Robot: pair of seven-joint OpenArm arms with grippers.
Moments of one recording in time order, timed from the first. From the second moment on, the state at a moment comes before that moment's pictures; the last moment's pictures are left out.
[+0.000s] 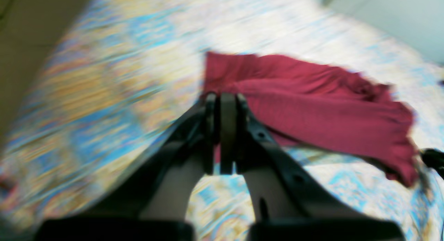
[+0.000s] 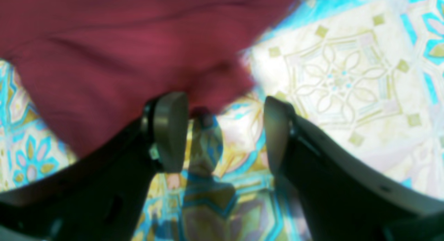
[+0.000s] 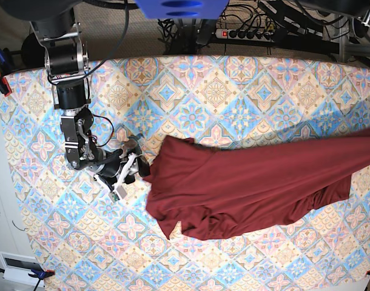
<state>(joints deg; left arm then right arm) 10.2 -39.7 -70.7 83.6 -67.9 -32.7 72.3 25.1 15.0 -9.7 52.8 25.2 36.4 -34.4</state>
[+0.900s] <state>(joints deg) 11.9 -39.2 -66.5 79.4 -68.0 -32.9 71.9 26.1 6.4 -10.1 49.3 25.4 36.4 -34.2</state>
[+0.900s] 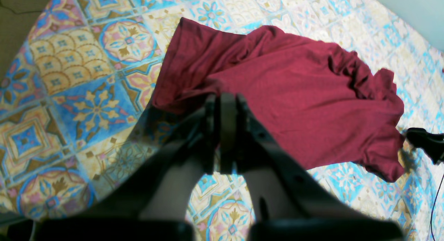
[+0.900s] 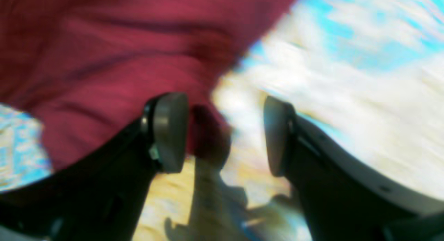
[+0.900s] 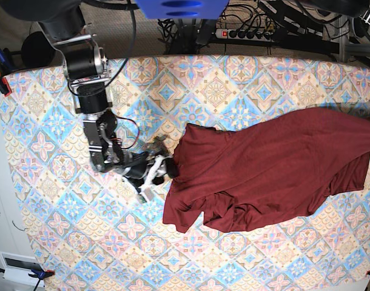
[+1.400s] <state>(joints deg) 11.9 -37.2 -66.5 79.4 -68.0 -32.9 72.1 25.9 4.9 -16.5 49.3 25.5 36.4 -33.9</state>
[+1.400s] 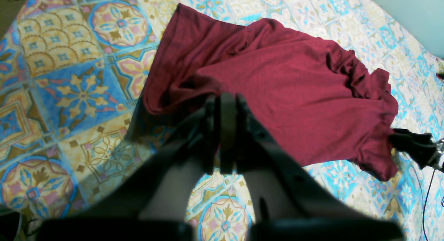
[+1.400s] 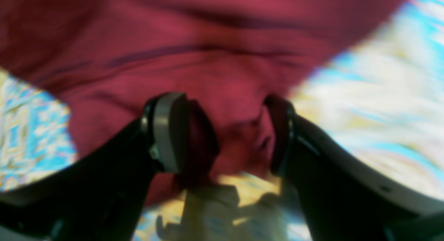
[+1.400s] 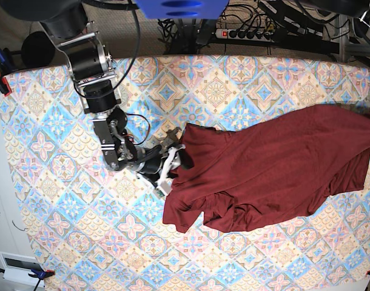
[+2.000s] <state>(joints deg) 11.8 -35.9 -64.0 79.4 -68.2 -32.9 71.7 24.4 3.7 -17.3 52.3 25.4 36.2 -34.4</state>
